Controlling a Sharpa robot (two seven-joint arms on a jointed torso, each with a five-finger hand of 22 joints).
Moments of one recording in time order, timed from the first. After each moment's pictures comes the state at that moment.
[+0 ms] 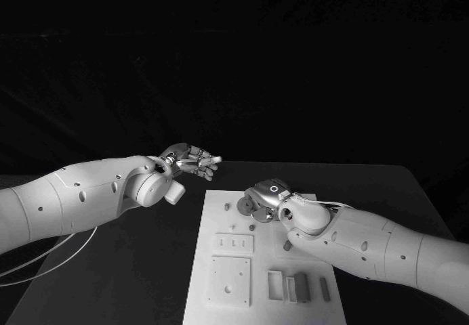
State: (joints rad) left arm 1.41 -0.74 -0.22 1.23 -0.25 -0.19 0.11; left_hand 1.46 -0.01 -0.18 0.29 0.05 0.78 0.19 0.40 0.39 1.15 0.12 0.12 0.18 1.06 0.07 0.30 0.80 0.06 1.03 -0.02 0.22 0.85; right arm 1.18 -0.39 -0.17 1.11 -1.88 -0.40 -0.20; right_hand 1.03 -0.05 0.48 -0.29 0.18 0.83 0.15 0.25 0.42 1.18 0.04 1.19 0.96 1.17 -0.06 1.53 0.96 0.20 1.10 -0.04 1.07 1.31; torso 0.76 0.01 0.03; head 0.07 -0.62
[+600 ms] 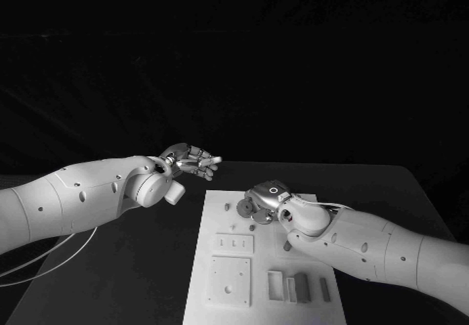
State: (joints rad) left arm 1.41 -0.74 -0.22 1.23 -0.25 -0.19 0.11; left_hand 1.46 -0.01 -0.18 0.29 0.05 0.78 0.19 0.40 0.39 1.15 0.12 0.12 0.18 1.06 0.07 0.30 0.80 0.07 1.03 -0.02 0.22 0.85; right arm 1.18 -0.39 -0.18 1.11 -1.88 -0.39 -0.21; right_hand 1.03 -0.05 0.48 -0.29 0.18 0.84 0.15 0.26 0.41 1.18 0.04 1.19 0.96 1.17 -0.06 1.53 0.96 0.20 1.10 -0.04 1.07 1.31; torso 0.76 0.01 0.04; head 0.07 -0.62
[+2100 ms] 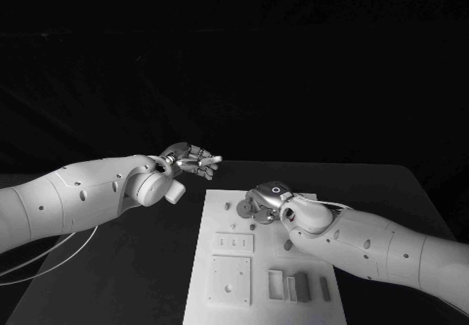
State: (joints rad) left arm 1.41 -0.74 -0.22 1.23 -0.25 -0.19 0.10; left_hand 1.46 -0.01 -0.18 0.29 0.05 0.78 0.19 0.40 0.39 1.15 0.13 0.12 0.18 1.06 0.07 0.29 0.80 0.06 1.03 -0.02 0.22 0.85; right arm 1.18 -0.40 -0.18 1.11 -1.78 -0.39 -0.17; right_hand 1.00 -0.06 0.50 -0.24 0.18 0.83 0.15 0.26 0.41 1.18 0.05 1.18 0.97 1.16 -0.06 1.52 0.96 0.20 1.09 -0.04 1.07 1.31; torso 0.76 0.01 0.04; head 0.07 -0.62
